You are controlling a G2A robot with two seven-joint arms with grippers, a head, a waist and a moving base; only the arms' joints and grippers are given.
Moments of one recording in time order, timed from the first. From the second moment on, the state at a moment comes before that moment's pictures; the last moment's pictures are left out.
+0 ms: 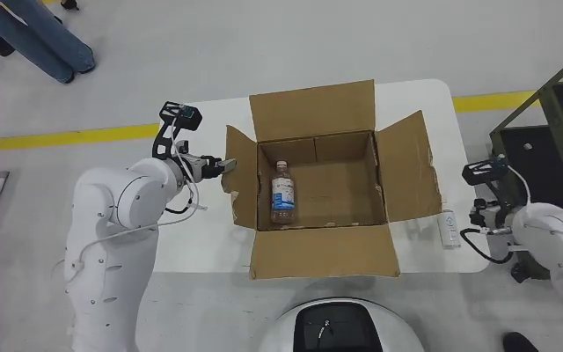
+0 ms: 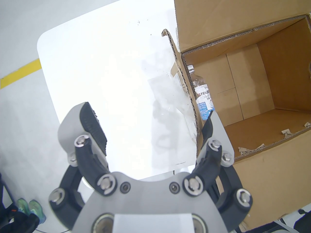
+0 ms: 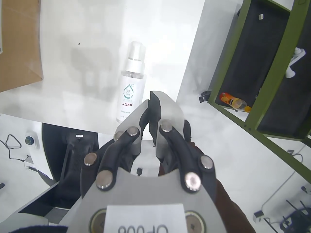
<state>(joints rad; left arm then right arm) 0.69 -1.06 -1.31 -1.82 0.93 -0.02 -1.35 -1.30 -0.92 1.59 -2.00 -1.01 0.14 1.39</state>
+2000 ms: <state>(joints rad) 0.69 -1.06 -1.31 -1.82 0.93 -0.02 -1.35 -1.16 -0.97 1.41 -1.74 -0.95 0.22 1.31</state>
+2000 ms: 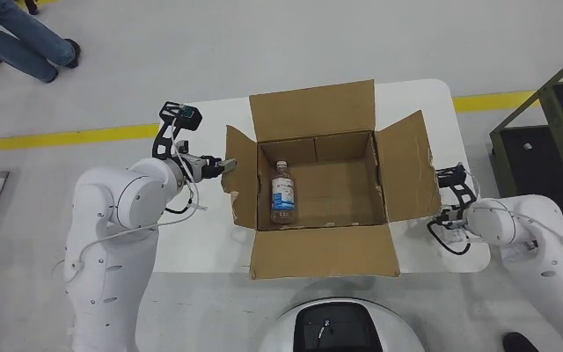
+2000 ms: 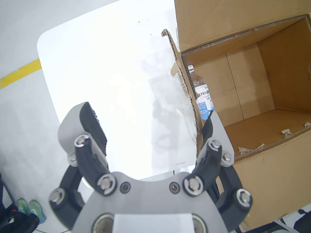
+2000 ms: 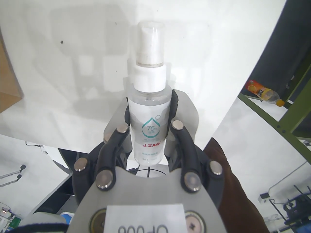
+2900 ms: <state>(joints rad) 0.69 -1.06 -1.31 -1.82 0.93 -0.02 -1.35 -1.39 -0.97 1.98 -2.17 -0.15 -0.03 0.99</state>
